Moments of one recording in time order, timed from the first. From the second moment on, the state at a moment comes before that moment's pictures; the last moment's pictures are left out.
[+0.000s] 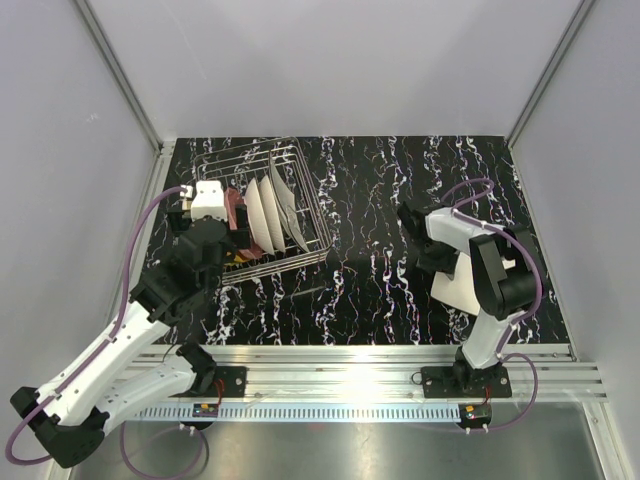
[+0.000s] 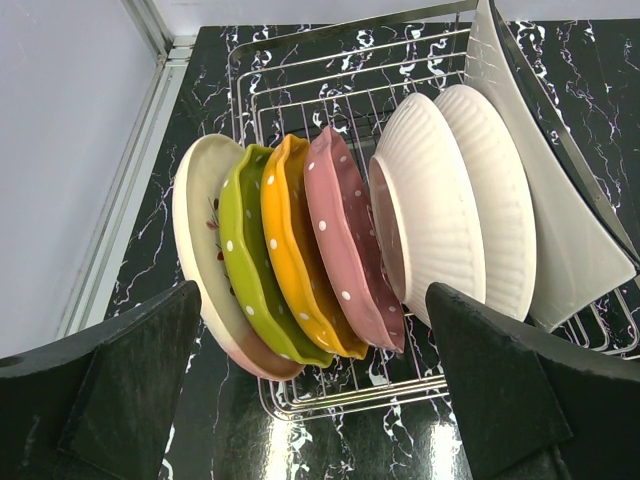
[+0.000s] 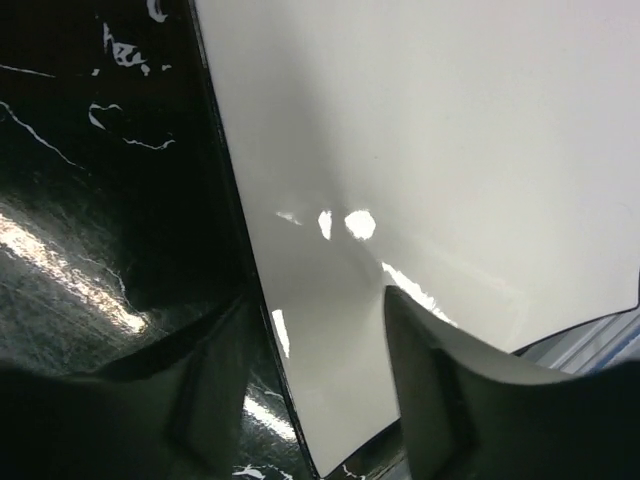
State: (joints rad) left arm -0.68 0.81 0.93 -0.50 -0.76 -0.19; right arm 0.33 1.79 1.09 -0.90 0.58 0.78
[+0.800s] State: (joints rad) left arm -0.68 0.80 0.93 -0.50 -0.76 -0.19; right arm 0.55 1.90 1.27 -0.99 0.57 0.68
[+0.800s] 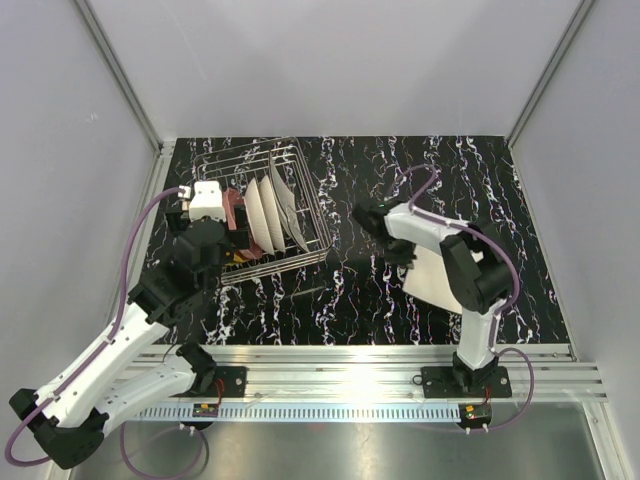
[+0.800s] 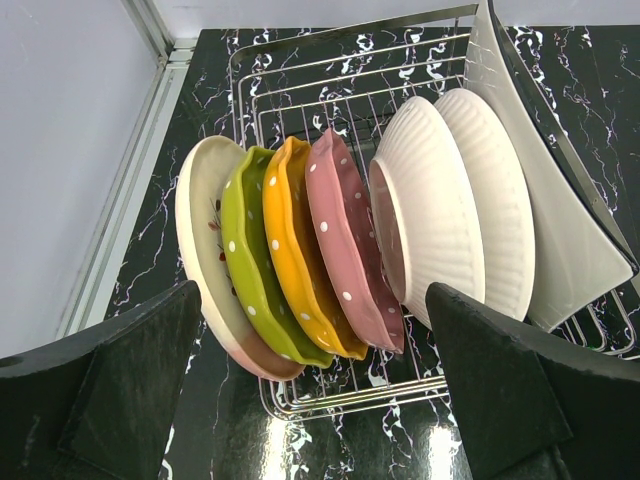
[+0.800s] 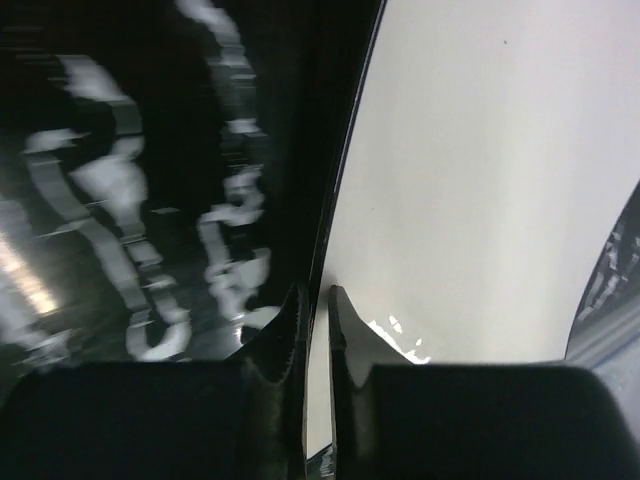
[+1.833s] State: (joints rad) left arm -0.69 0.74 1.00 -0.63 -0.33 -0.48; right arm 0.78 1.67 1.33 -0.89 0.47 0.76
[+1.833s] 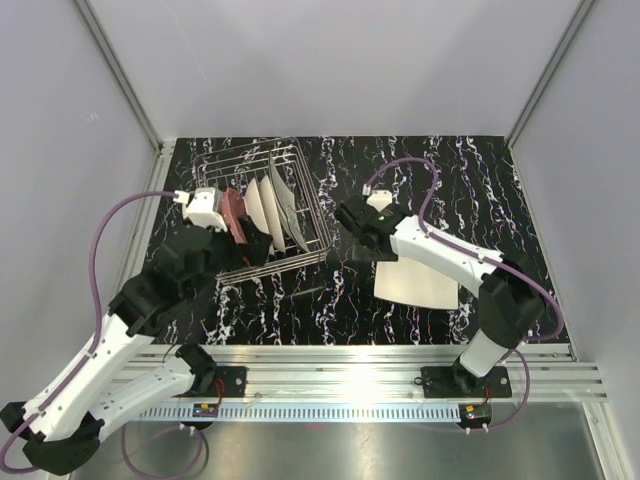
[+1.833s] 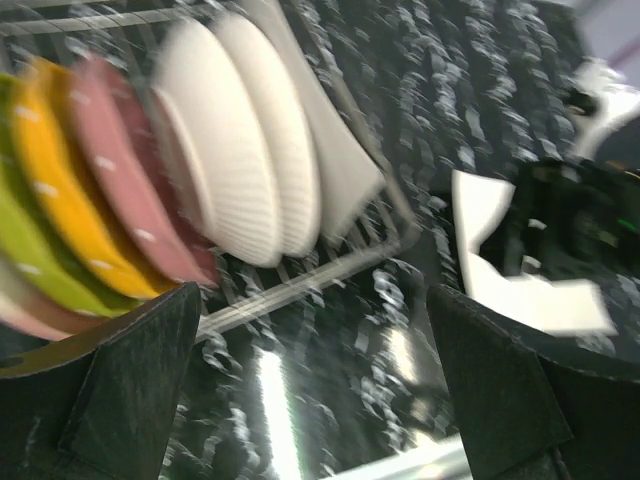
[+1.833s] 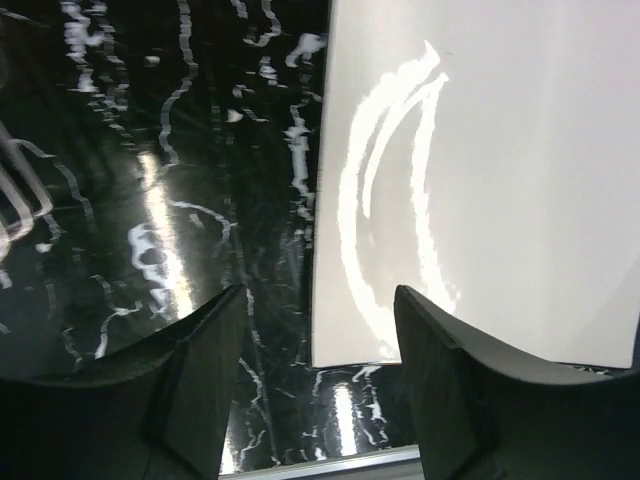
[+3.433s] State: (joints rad) left arm -1.06 1.77 0.89 0.19 0.01 -1.23; right arm 0.32 1.21 0.98 -0.76 0.27 0.61
